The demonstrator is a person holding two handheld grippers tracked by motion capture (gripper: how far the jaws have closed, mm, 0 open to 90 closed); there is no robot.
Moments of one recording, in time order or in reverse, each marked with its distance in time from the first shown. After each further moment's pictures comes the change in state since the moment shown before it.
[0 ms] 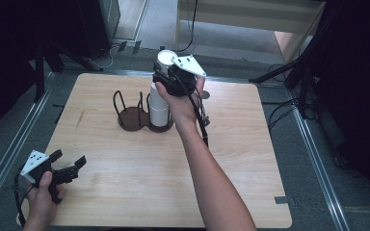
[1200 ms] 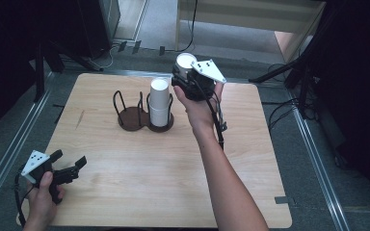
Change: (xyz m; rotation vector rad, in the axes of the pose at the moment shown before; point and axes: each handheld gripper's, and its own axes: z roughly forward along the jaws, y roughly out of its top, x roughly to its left) left arm 0.000 0.000 0.000 0.003 -0.004 0.010; right arm -0.036 0.000 -0.027 -0.007 -0.067 -0.035
